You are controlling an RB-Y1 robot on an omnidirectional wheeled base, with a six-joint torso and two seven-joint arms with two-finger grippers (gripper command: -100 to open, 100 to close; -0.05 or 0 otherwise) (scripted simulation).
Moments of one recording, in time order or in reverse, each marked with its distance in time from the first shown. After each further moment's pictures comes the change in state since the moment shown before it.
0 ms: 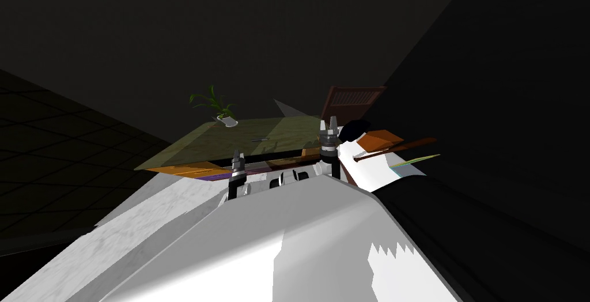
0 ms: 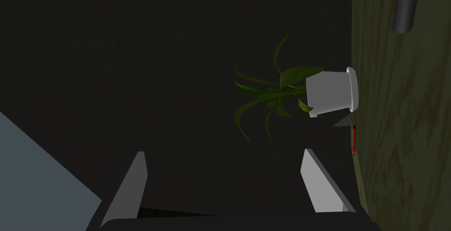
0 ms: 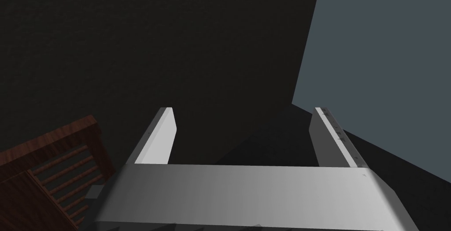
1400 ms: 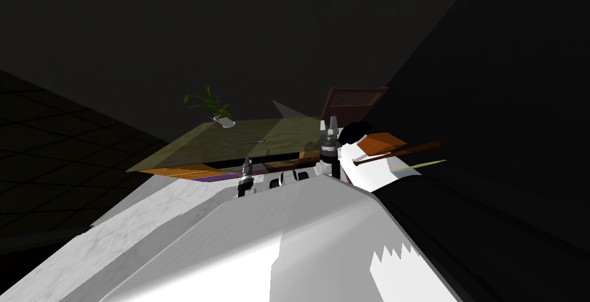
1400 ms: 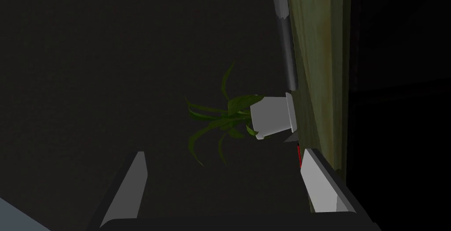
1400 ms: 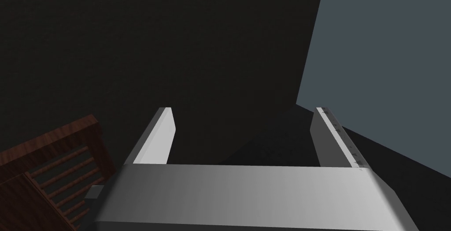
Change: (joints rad) left arm -0.114 -0.014 -0.037 0.420 -0.024 -0.161 -0.008; right arm 0.000 0.000 0.000 0.000 0.000 0.000 0.000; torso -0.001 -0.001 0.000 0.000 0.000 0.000
